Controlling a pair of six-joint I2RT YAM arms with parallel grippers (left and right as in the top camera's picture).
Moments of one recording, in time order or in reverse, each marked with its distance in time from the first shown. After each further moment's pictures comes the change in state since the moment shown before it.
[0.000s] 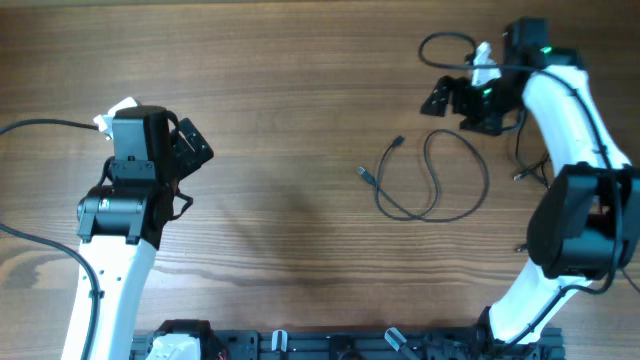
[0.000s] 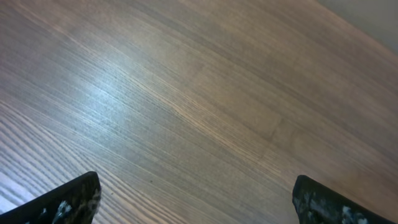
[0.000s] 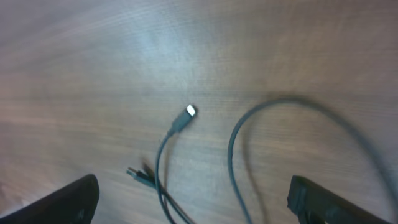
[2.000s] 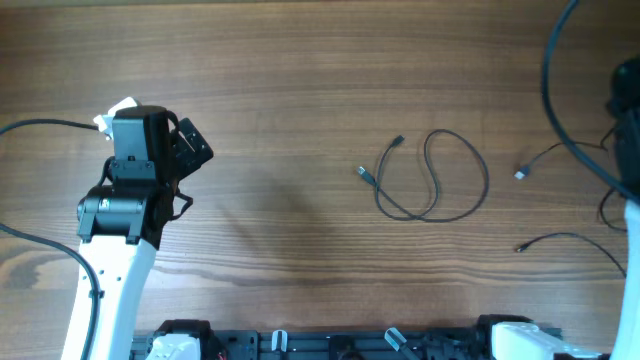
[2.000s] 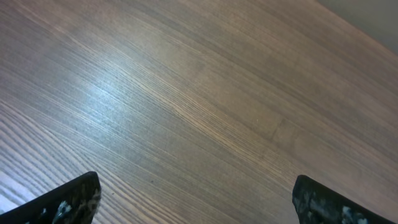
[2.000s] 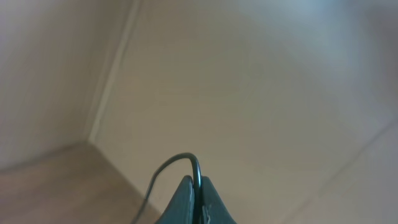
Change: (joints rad) left arm 0.000 0.000 0.000 0.000 -0.004 0.000; right arm -0.011 -0.604 0.309 0.375 1.443 -0.523
